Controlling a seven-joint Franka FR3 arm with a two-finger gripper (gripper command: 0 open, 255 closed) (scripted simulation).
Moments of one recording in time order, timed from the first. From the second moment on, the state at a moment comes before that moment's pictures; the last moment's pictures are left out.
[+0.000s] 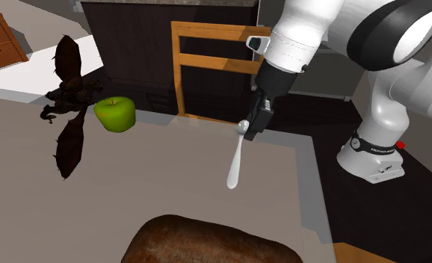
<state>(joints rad) -0.01 -0.38 0.23 -2.55 0.03 2.47 0.44</state>
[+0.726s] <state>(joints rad) 0.00 -0.44 0.21 -2.45 0.04 2.31 0.43</state>
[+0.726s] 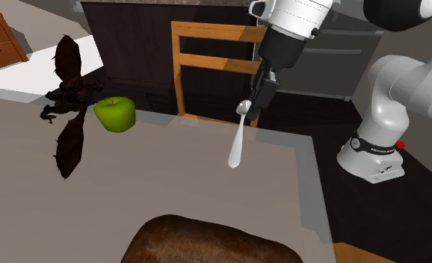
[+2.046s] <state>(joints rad) -0.01 -0.47 0.19 -2.21 0.04 2.03 0.41</state>
